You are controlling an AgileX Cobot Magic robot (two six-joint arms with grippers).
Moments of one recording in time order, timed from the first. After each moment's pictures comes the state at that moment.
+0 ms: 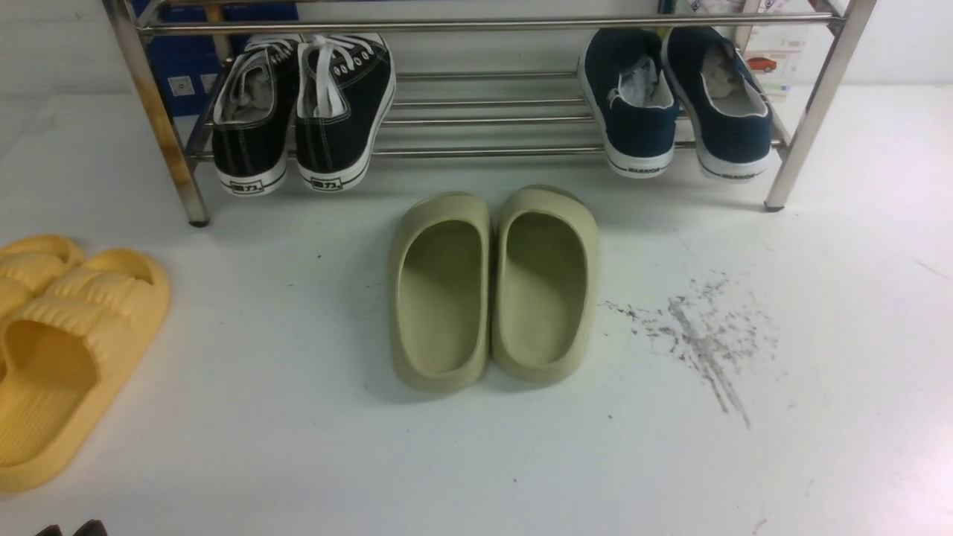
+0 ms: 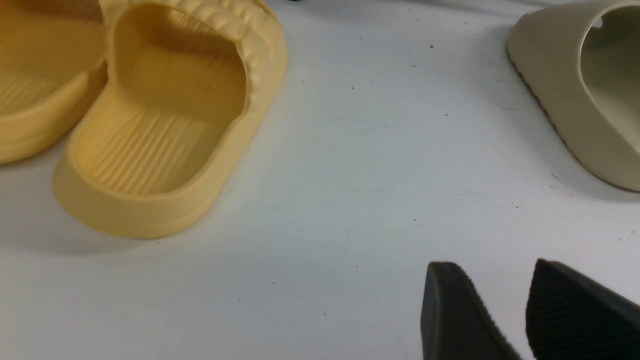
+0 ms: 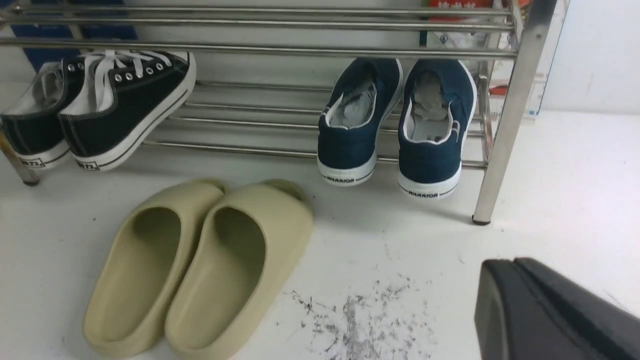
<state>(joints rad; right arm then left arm) 0.22 0.70 -0.88 0.07 0.57 0.07 -0.01 -0.01 0.03 -0.12 0.39 -0.08</state>
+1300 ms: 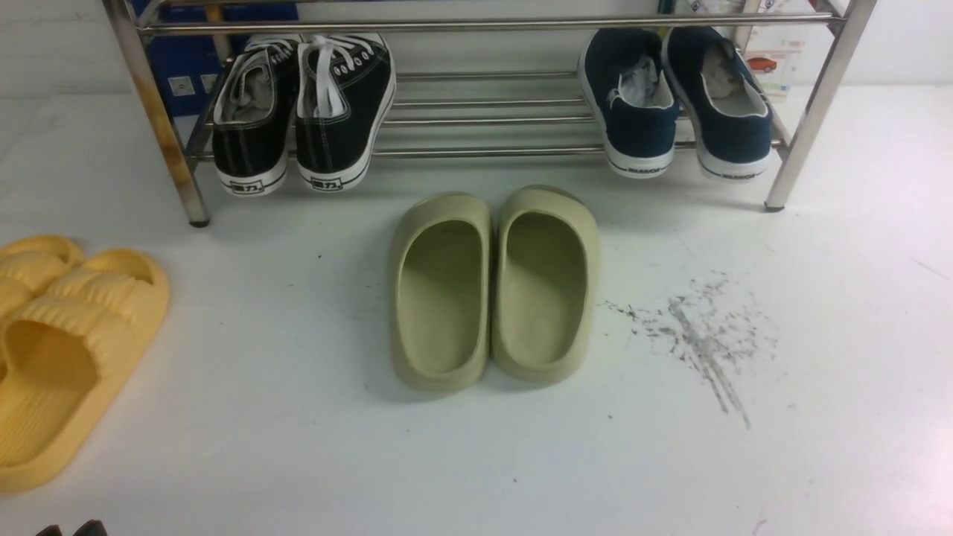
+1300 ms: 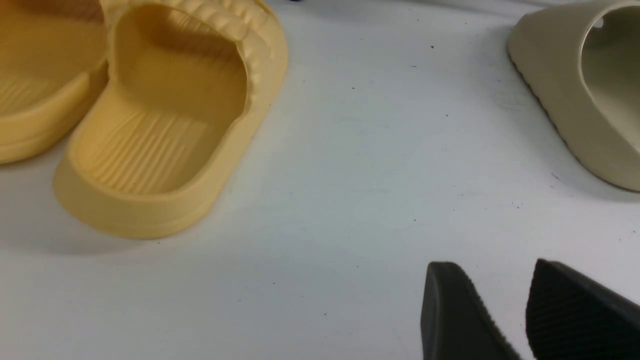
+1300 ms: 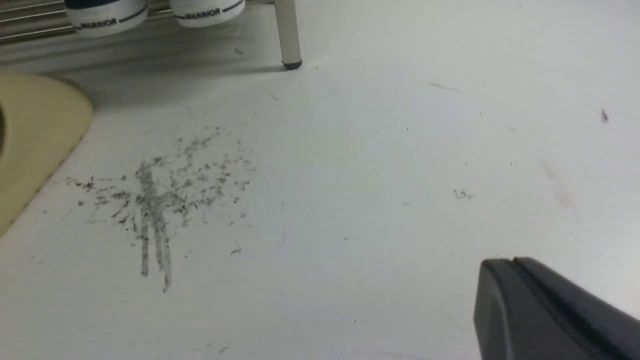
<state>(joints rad) -0.07 -0.01 0.03 -0.12 0.33 0.29 -0.01 -0.01 0.03 -0.12 0.39 -0.08</state>
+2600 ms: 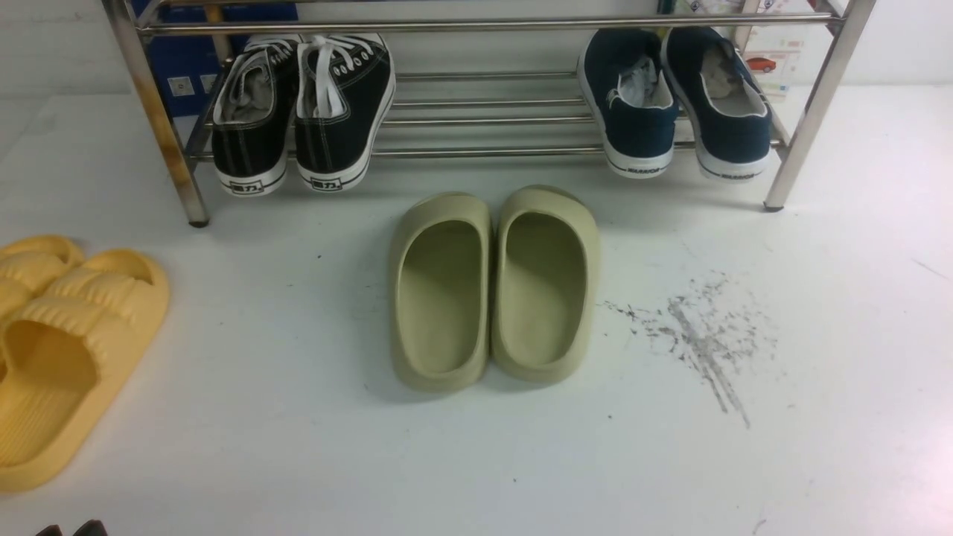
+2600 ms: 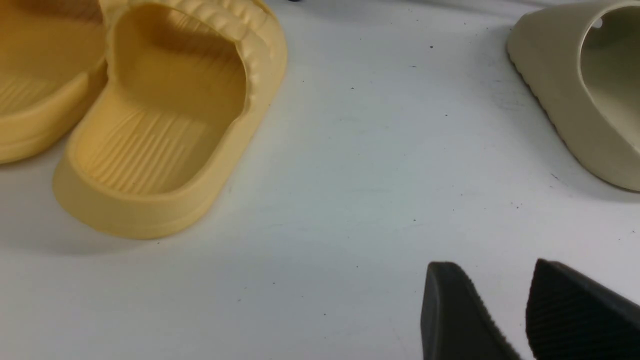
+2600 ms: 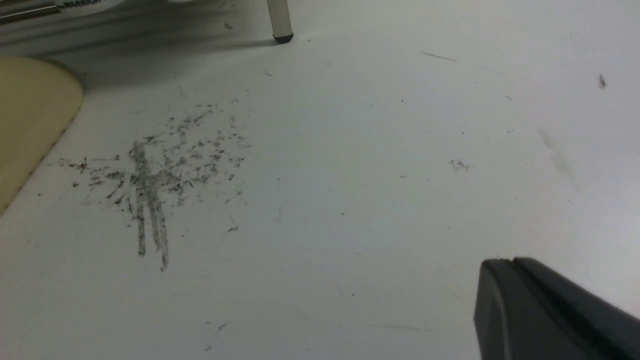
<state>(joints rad) -0.07 -0.01 0.02 -0.11 0.39 0.30 -0.01 -0.01 0.03 -0.12 0.39 -0.08</state>
